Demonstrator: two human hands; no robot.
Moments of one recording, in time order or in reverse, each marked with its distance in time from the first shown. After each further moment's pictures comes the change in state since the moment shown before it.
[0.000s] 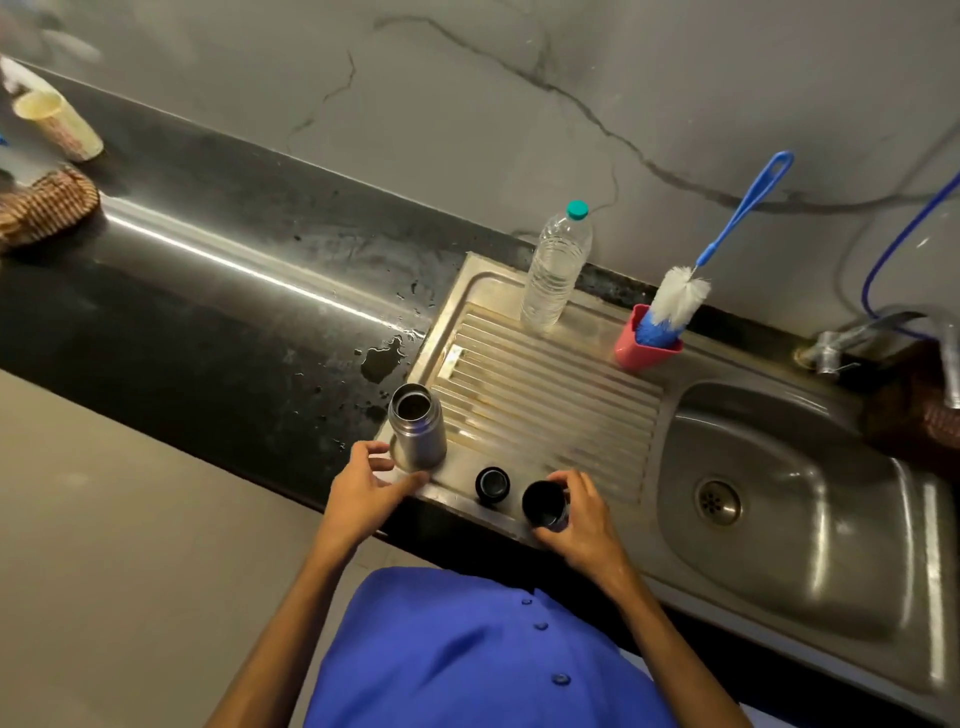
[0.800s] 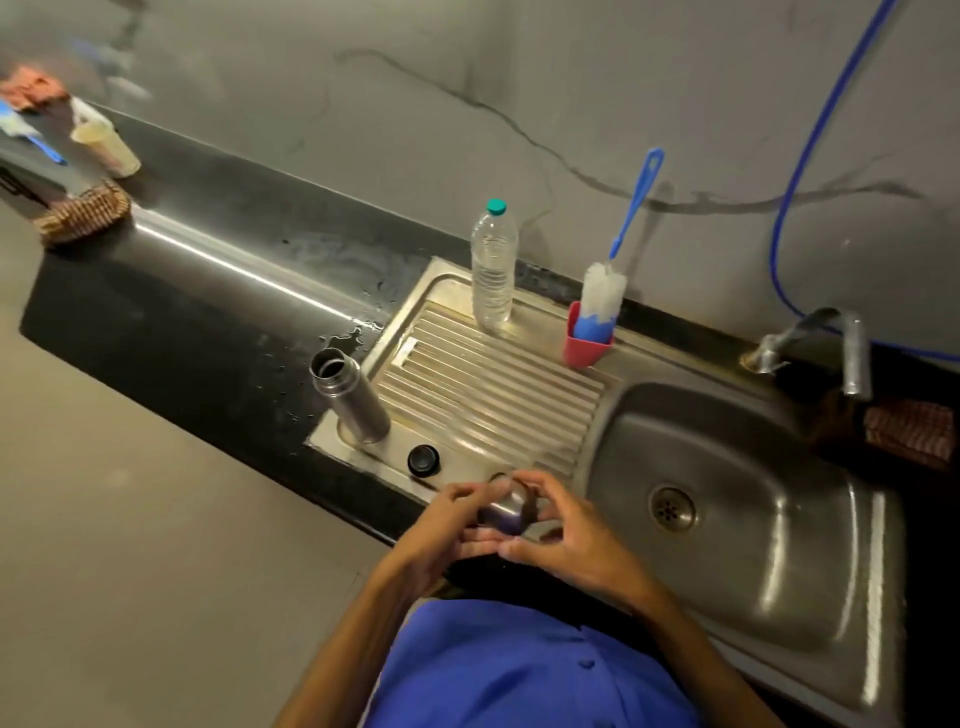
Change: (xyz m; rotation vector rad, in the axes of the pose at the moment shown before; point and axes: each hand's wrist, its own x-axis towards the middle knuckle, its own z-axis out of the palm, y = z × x) left_hand -0.111 0.070 0.197 -0.530 -0.373 -0.134; right_hand -0.083 0.034 -0.133 0.310 -0.317 -0.164
